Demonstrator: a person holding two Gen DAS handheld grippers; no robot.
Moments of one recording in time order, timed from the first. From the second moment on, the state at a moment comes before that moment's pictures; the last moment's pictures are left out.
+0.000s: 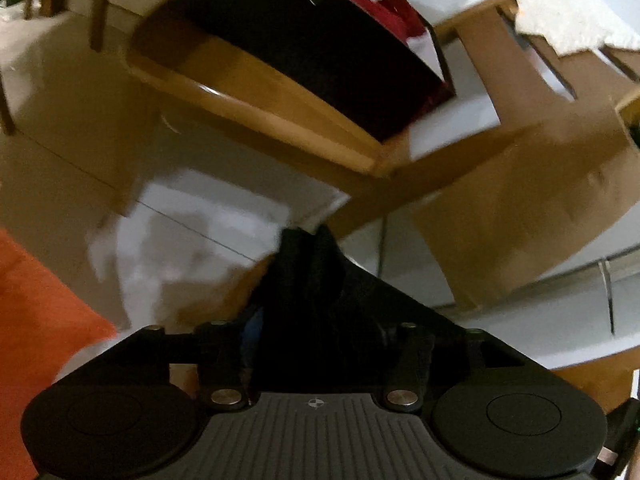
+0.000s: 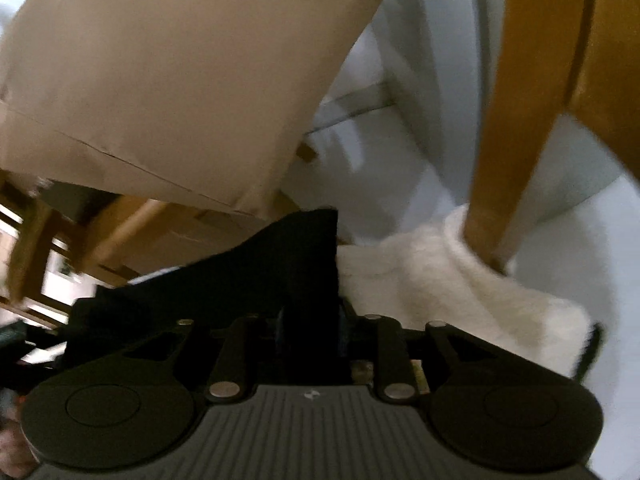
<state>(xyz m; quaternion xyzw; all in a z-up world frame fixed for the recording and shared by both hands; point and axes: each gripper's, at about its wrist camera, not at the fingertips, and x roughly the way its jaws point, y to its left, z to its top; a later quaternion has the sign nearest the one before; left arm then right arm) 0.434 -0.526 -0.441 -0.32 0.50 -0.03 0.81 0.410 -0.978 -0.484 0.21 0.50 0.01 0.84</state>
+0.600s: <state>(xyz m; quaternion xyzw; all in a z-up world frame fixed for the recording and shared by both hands) 0.359 -0.545 -0.291 -0.20 0.52 -0.07 0.83 0.333 -0.938 -0.324 0.13 0.50 0.02 0.85</state>
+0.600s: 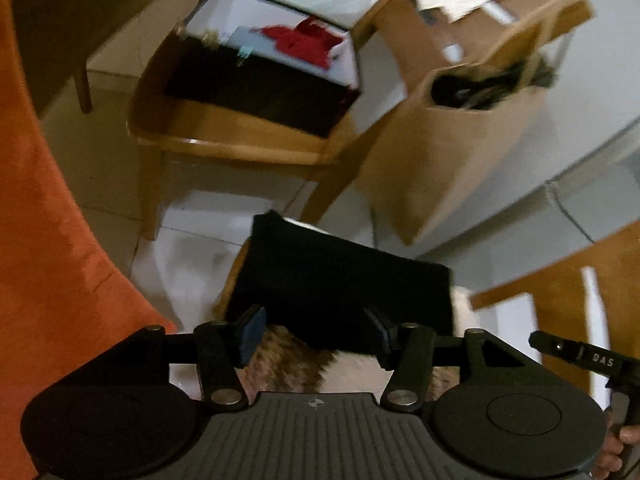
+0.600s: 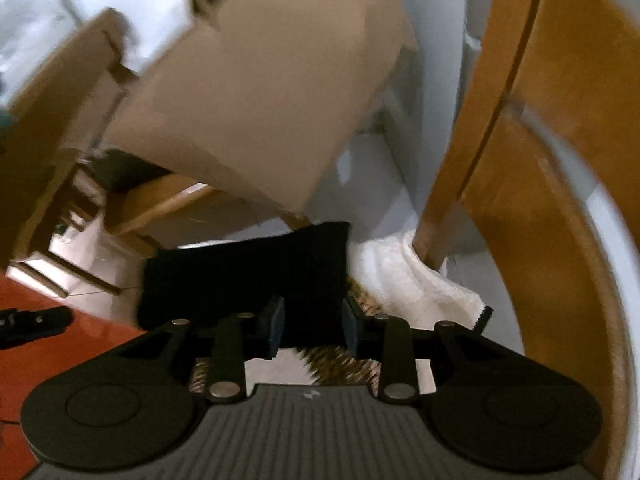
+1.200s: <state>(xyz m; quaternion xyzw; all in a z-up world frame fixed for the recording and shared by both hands) 0.183 -0.489 -0.067 -0.10 0.49 -0.13 0.86 0.131 -0.820 -0.075 0.14 0.44 0.01 0.88</state>
